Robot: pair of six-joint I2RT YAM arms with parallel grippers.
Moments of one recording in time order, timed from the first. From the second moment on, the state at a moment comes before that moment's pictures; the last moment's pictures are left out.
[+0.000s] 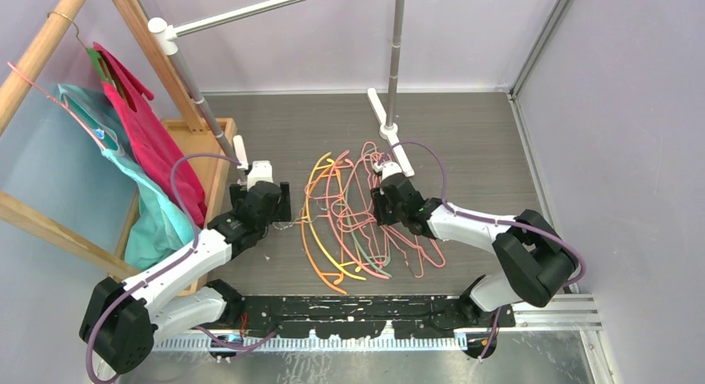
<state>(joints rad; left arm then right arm) -0.59 1.01 0.57 -0.31 -0.57 -0.40 0.71 1.44 0.68 -0.02 0.13 0.30</state>
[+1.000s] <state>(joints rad) -0.59 1.03 0.57 -0.31 -0.58 -0.43 0.87 1.27 0.66 -0.25 0.30 0.40</state>
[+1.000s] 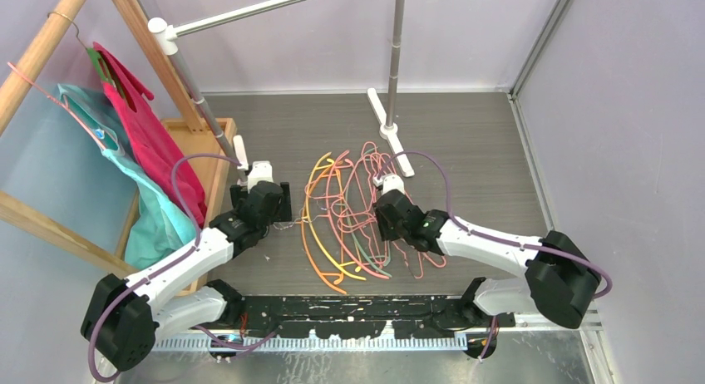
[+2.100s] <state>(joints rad) -0.59 1.04 0.57 -0.31 -0.58 -0.44 0.90 1.25 0.56 -0.26 0.27 0.48</state>
